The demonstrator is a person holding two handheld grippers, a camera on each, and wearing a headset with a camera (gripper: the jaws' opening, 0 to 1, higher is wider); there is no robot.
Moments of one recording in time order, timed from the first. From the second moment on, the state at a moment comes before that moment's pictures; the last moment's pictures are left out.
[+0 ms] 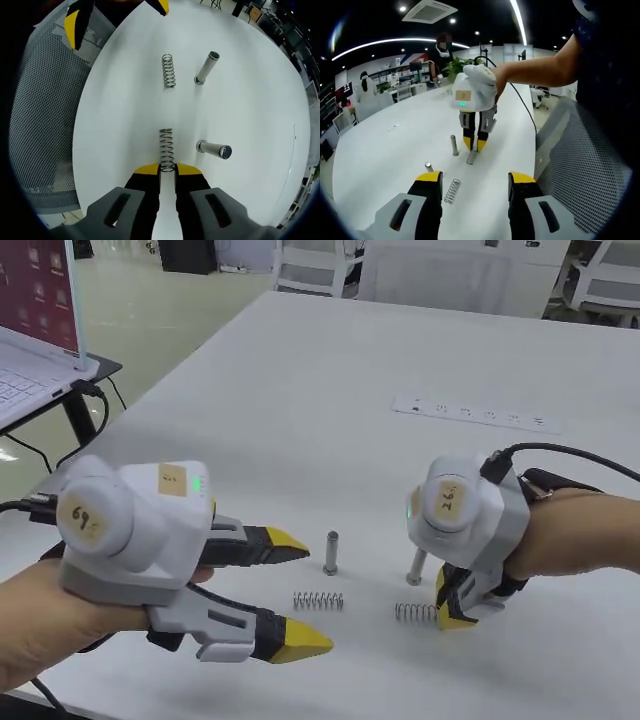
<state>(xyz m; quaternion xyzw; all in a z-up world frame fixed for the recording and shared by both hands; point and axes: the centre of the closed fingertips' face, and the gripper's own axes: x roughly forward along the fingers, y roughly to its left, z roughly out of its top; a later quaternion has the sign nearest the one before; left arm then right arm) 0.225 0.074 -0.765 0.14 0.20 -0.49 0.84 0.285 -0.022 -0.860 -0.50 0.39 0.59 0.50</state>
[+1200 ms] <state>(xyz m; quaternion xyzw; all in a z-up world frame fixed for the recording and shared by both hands) 0.246 0.044 -0.765 0.18 0.20 -0.54 0.80 0.252 0.014 -0.776 -0.45 0.33 0.62 0.55</state>
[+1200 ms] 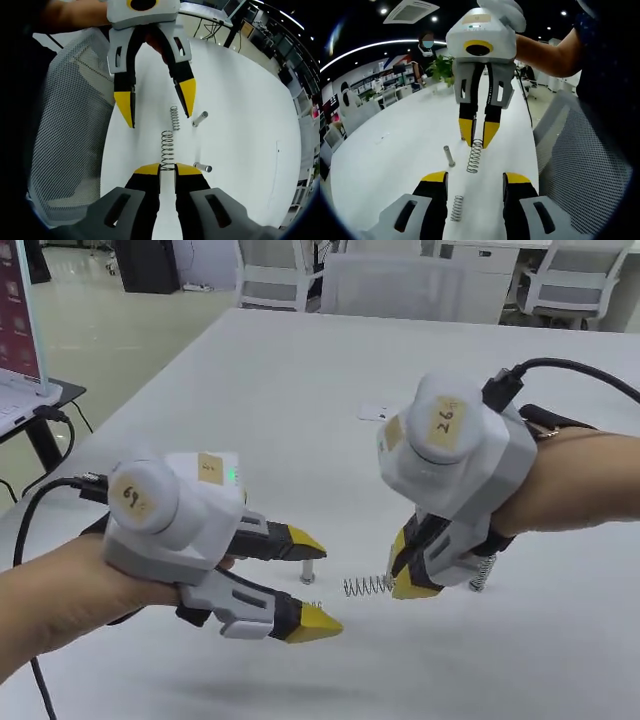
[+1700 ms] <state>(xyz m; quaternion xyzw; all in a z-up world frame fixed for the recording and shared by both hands) 0.251 0.035 -0.766 0.20 0.18 -0.55 0.79 0.248 0.019 -0.767 -0.45 0.33 0.62 0.55</state>
